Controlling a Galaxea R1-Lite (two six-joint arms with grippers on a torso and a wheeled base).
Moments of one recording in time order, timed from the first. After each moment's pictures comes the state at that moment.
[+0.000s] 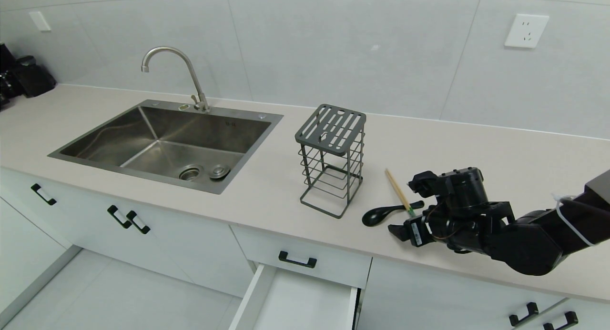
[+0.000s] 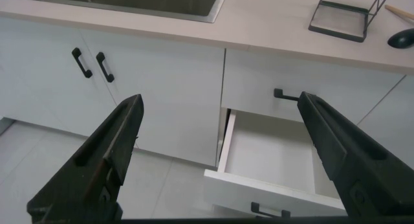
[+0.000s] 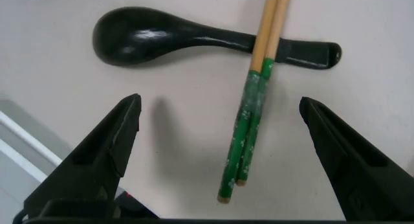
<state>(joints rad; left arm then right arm) 0.00 0.00 0.00 0.00 -0.02 -0.02 0.46 1.98 -0.85 -0.53 -0.13 0.00</state>
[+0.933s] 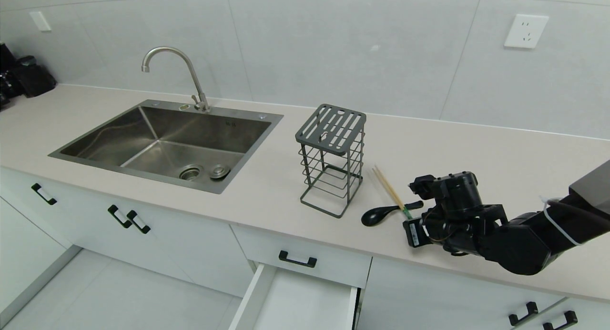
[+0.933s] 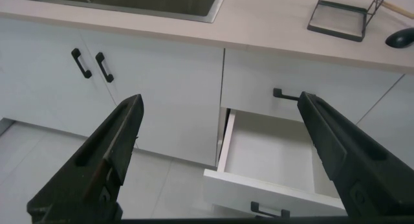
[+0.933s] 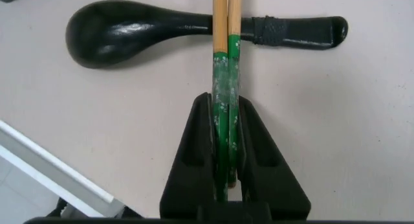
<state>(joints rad) 0.00 0.00 0.00 0.00 -0.02 -0.02 0.44 2.02 -0.86 -0.53 -0.13 0.08</state>
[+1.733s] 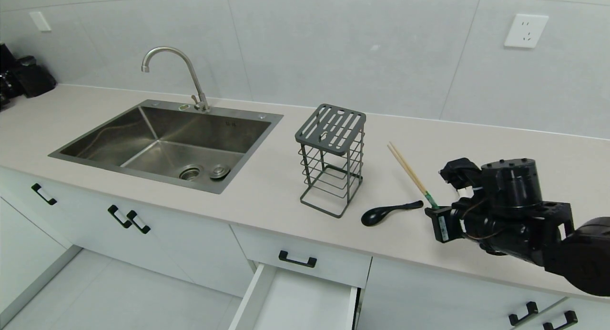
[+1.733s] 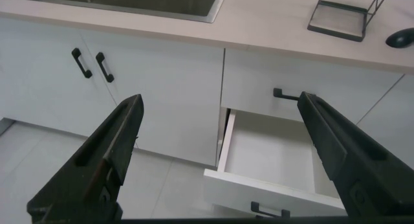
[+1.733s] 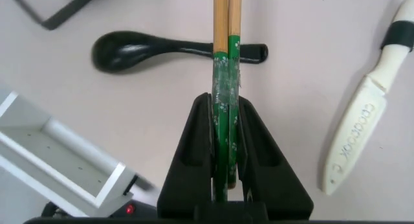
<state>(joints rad) 0.00 0.00 0.00 0.00 -0.02 -0.02 0.44 1.75 -0.70 -0.59 -0.16 -0.02</state>
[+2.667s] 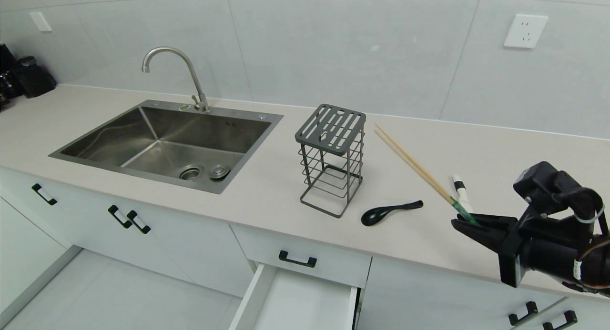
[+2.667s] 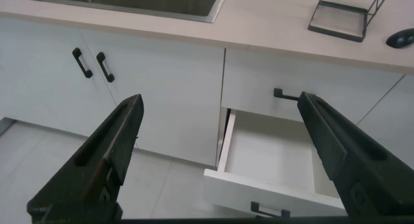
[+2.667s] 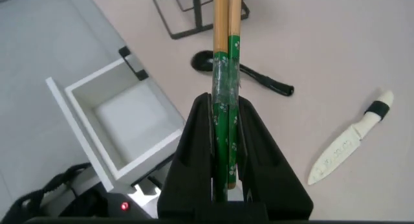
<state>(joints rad) 0.00 0.00 0.00 0.00 -0.02 -0.02 0.46 1.35 -0.44 -0.62 0.14 -0.26</state>
